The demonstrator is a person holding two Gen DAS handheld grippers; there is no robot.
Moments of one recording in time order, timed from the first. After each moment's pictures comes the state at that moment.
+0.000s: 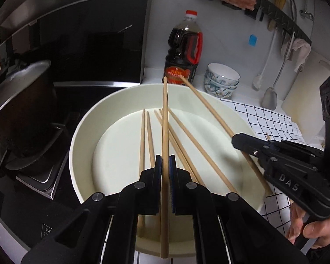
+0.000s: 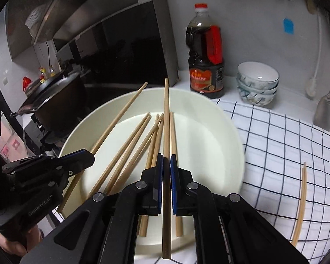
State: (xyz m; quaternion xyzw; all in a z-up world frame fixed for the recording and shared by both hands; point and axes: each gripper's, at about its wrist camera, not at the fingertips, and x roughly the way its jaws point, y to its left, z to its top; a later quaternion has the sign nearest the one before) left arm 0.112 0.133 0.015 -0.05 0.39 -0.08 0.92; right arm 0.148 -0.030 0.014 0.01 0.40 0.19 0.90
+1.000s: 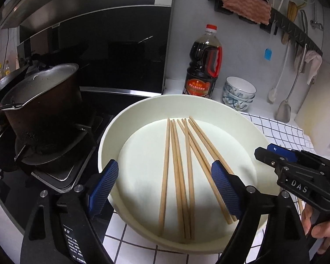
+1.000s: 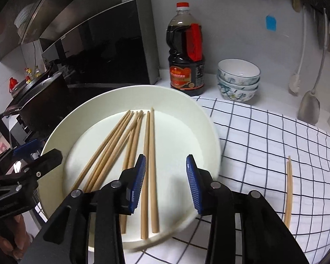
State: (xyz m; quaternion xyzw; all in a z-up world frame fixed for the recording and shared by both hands) left arm 0.094 0.150 0.023 -0.05 0.35 -0.02 0.93; right arm 0.142 -0.049 0.009 0.00 0.39 0.14 0.91
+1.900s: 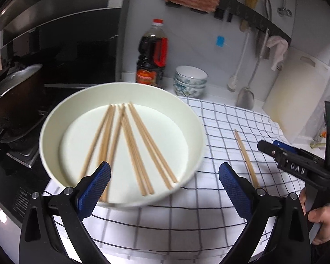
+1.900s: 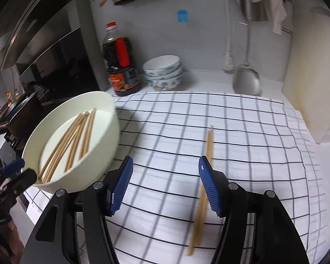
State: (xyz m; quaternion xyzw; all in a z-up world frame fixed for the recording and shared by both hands) left arm 0.044 0.043 0.031 -0.06 0.36 -0.10 0.93; right arm 0.073 -0.197 0.013 0.05 0.38 0.05 0.92
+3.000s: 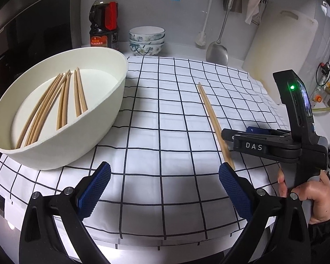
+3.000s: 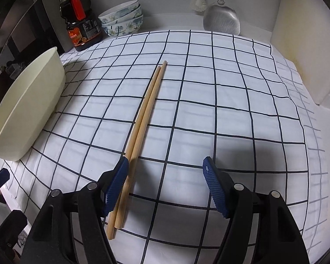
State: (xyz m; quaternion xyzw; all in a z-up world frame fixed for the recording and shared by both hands) left arm 0.023 -0.063 -0.018 -0.02 0.43 -0.14 0.89; right arm 0.089 -0.261 -0.069 0.04 0.51 0.02 0.86
